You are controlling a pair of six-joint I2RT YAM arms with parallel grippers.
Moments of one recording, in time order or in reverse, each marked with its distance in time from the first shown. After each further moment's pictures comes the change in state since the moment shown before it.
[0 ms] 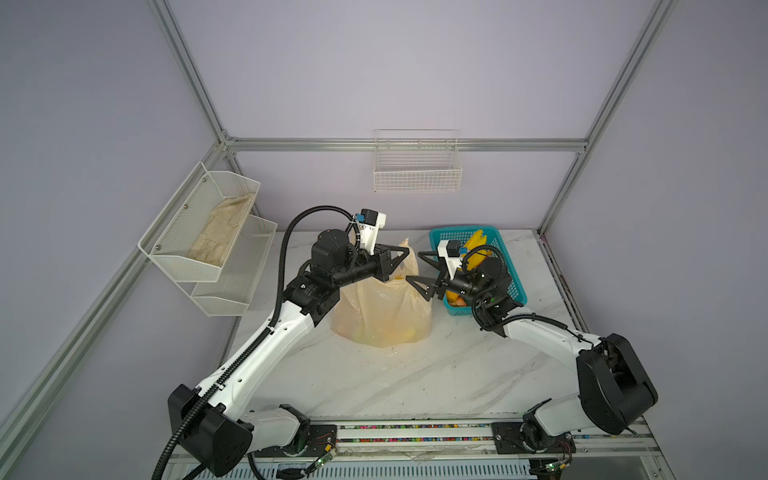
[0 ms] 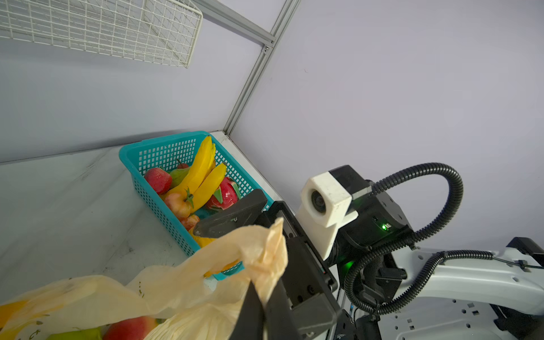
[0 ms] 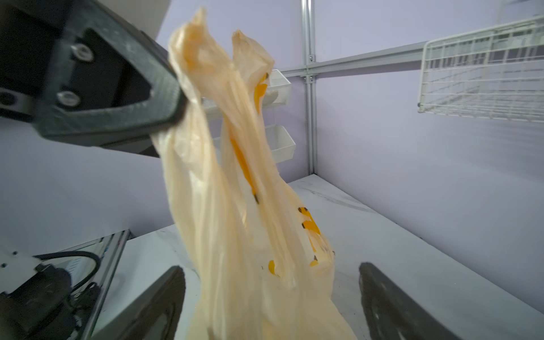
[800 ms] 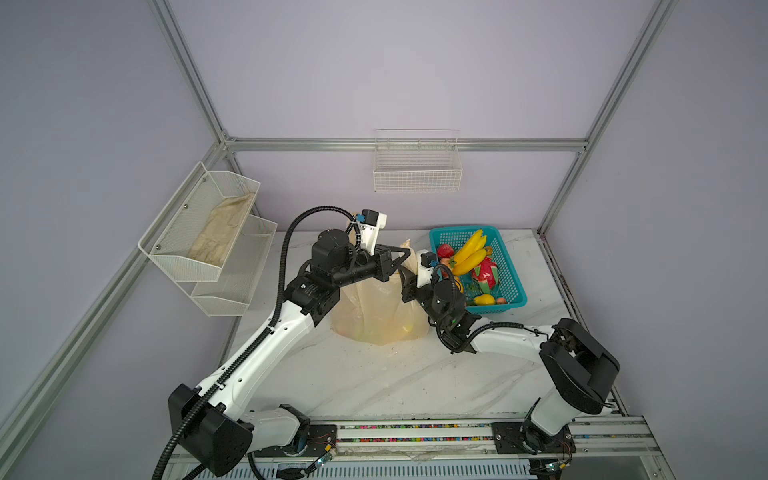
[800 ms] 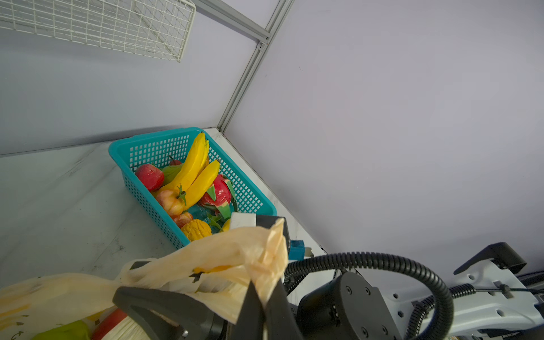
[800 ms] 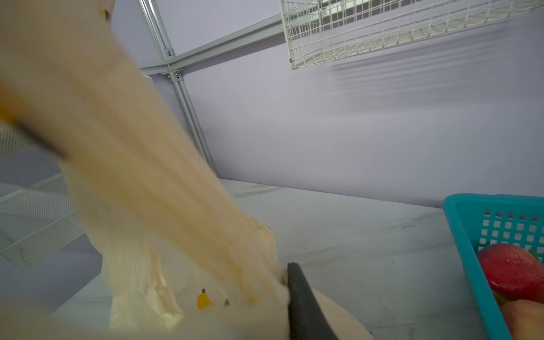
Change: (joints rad) left arm 0.000 0.000 0.000 0.003 0.019 -0.019; right arm 0.328 0.170 -0.006 0.088 0.999 0.050
